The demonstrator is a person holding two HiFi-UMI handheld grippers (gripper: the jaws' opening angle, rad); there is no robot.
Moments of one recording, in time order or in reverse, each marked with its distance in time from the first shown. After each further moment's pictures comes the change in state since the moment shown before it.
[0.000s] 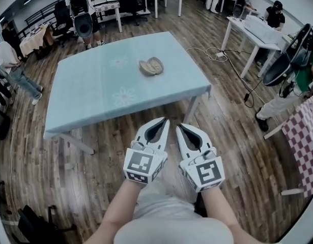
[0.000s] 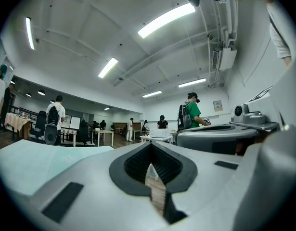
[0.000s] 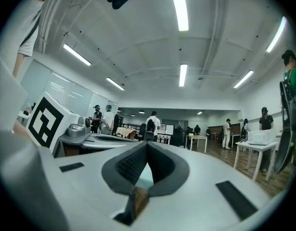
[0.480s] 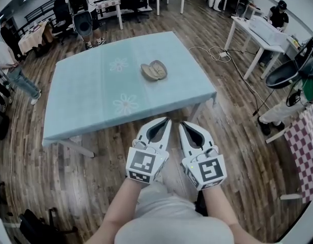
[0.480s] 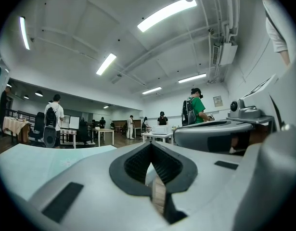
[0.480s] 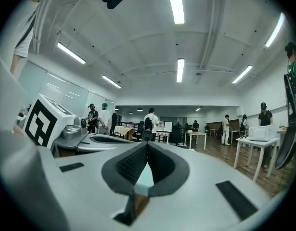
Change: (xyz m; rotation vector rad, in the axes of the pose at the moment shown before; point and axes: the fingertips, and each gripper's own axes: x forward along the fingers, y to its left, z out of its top) left arm 0.054 0.056 -0.008 0.036 0.037 -0.011; right arm 0.074 -0.037 -0.012 0.034 0.026 -0.017
